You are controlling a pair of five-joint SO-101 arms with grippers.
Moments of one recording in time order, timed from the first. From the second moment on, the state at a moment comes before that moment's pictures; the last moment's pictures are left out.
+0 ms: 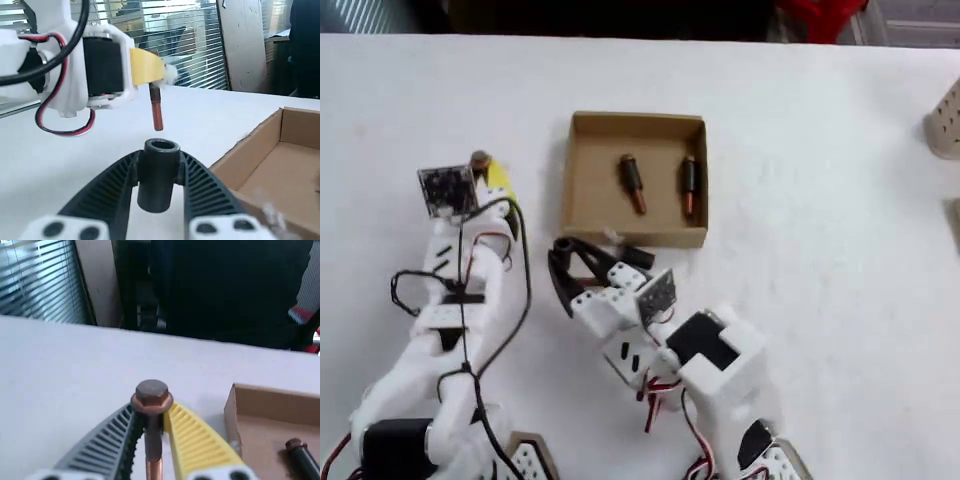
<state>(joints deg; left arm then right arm) -8.6 -21.8 74.5 -33.6 9.1 -45.5 24.6 74.1 -93.5 -8.0</state>
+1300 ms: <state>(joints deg) 10.1 -69.9 80.0 14.9 13.9 -45.5 24.7 74.1 -90.0 -8.0</state>
